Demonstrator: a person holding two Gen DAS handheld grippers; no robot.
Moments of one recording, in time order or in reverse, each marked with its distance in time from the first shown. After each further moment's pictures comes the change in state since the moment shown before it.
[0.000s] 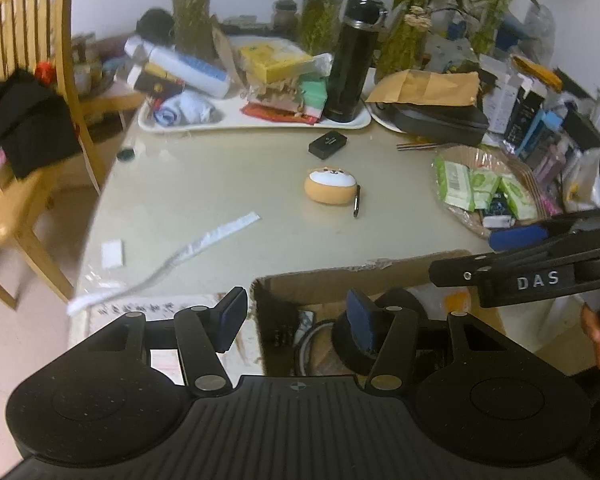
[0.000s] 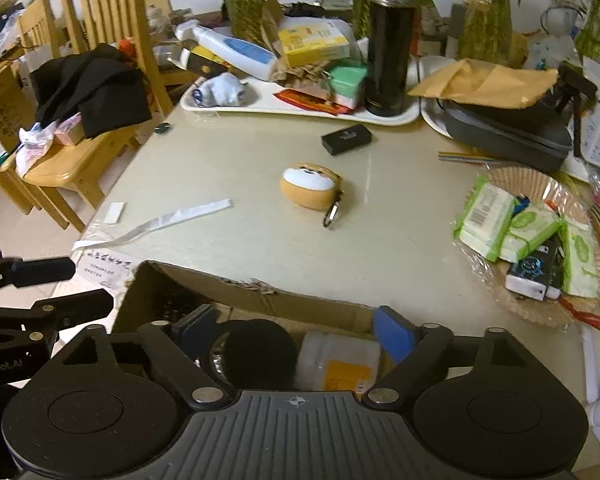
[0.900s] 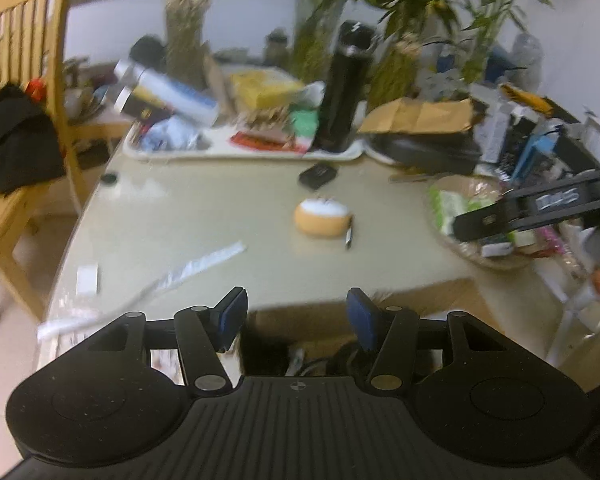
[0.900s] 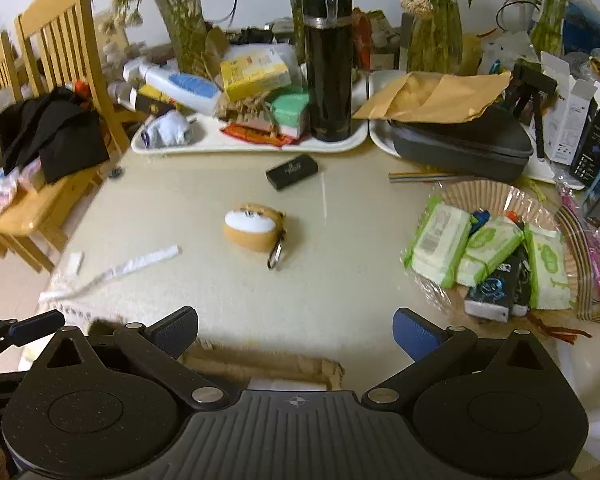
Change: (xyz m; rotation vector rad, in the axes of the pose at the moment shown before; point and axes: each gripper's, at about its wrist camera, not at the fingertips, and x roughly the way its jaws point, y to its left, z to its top) left arm 0.013 -0.002 -0.004 0.031 -0.153 -0.035; right arm 0.002 -0.037 0.023 0.097 -0.079 -0.066
